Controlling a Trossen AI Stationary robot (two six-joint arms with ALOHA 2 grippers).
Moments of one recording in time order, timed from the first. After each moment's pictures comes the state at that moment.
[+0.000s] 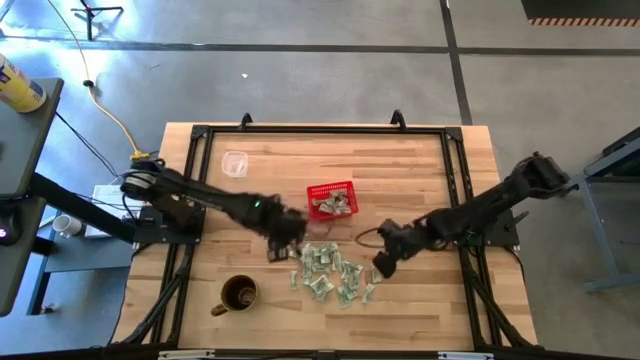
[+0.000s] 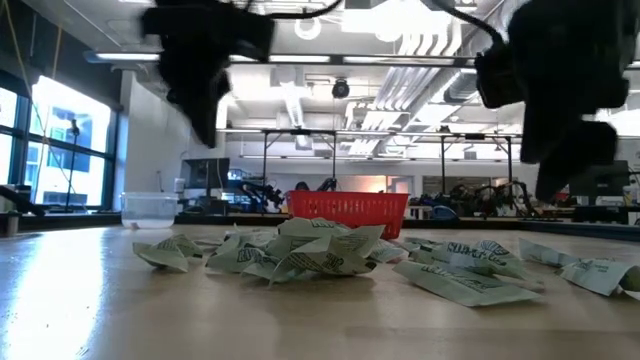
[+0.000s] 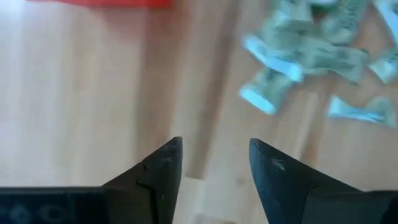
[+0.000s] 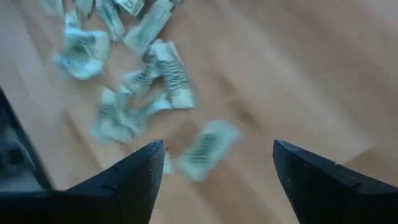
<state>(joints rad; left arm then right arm) -0.22 1.63 1.25 -0.99 -0.19 -0.39 0.38 1.39 0.73 -0.40 0.07 1.22</state>
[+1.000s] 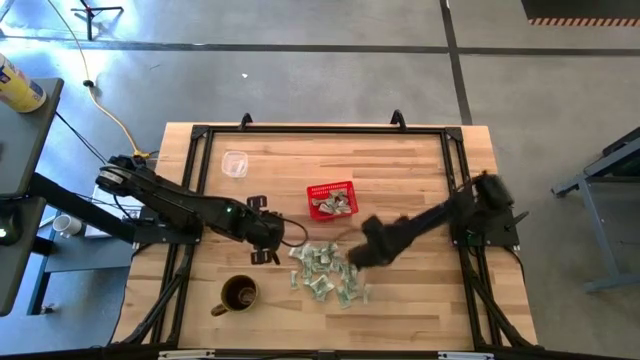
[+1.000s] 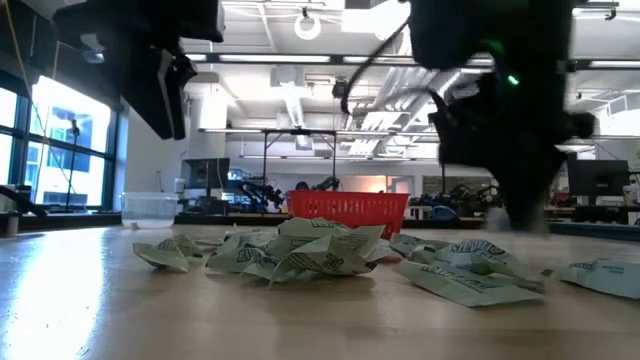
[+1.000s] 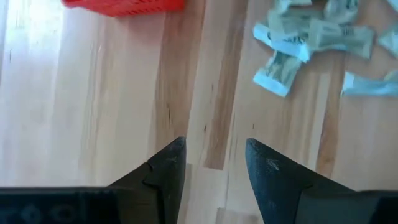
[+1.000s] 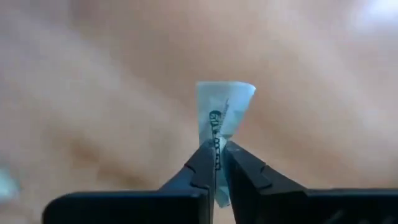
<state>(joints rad) -0.32 1.43 1.05 -0.89 -0.34 -0.39 0.32 1.84 1.20 -1.10 0.32 1.29</state>
